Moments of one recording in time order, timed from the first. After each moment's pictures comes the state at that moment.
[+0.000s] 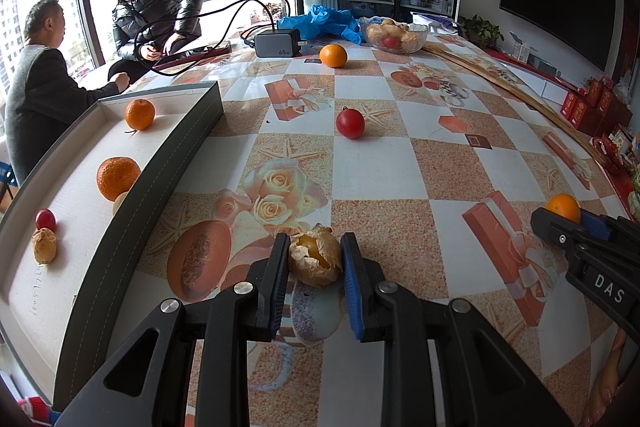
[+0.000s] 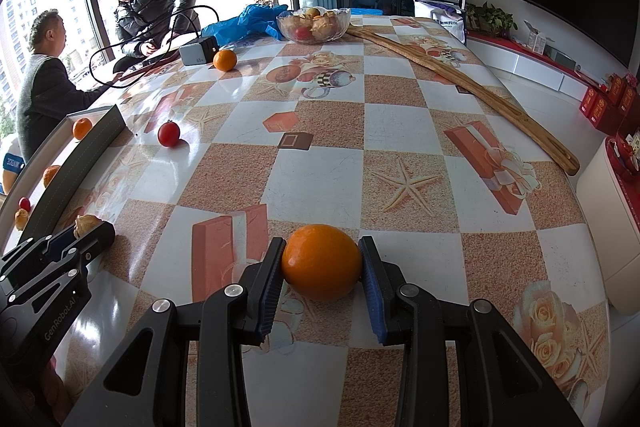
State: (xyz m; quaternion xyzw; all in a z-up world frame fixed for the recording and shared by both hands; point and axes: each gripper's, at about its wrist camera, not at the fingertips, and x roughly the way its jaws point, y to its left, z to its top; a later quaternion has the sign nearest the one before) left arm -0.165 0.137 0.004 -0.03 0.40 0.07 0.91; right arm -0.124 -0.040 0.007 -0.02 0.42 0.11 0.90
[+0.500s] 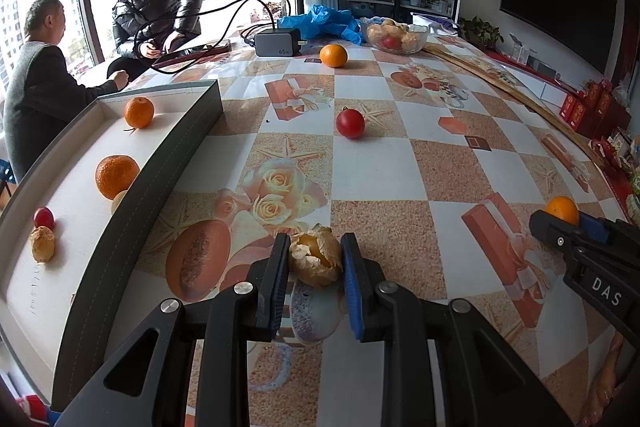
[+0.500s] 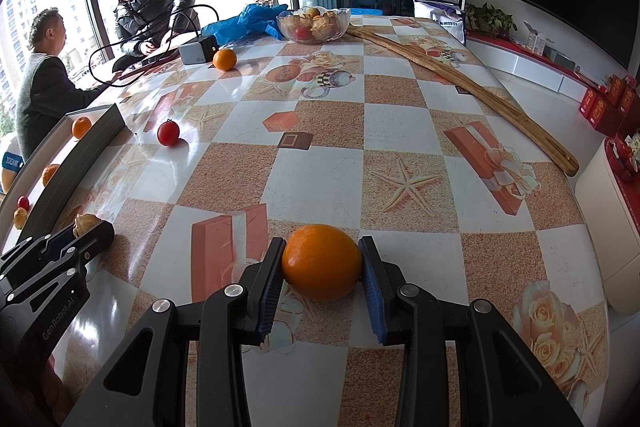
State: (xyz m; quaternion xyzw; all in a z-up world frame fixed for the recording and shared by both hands) left arm -0.163 0.137 0.005 -0.03 0.40 0.07 0.91; right arm -0.124 -0.039 0.007 -0.02 0.42 0.11 0.90
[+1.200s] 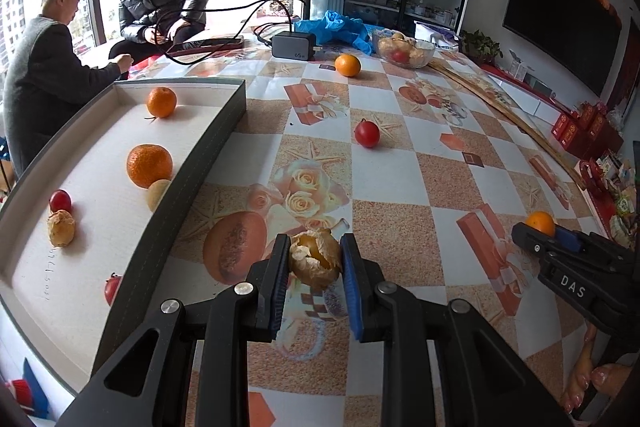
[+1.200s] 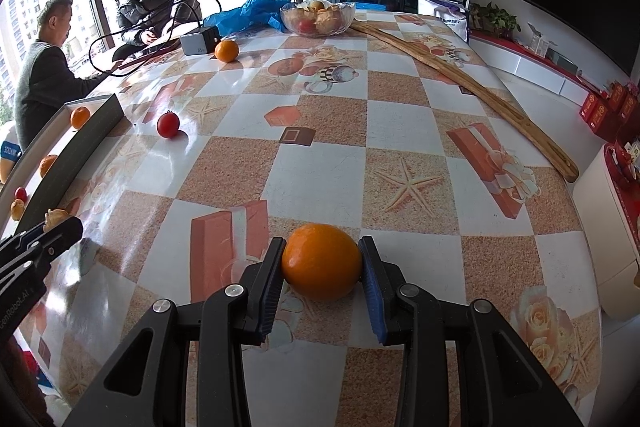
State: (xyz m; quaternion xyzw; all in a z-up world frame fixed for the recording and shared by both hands) left arm -0.186 0.168 0.027 -0.08 0.40 0.06 0.91; right arm -0.120 -0.039 0.008 -0.03 0.44 0.11 0.89
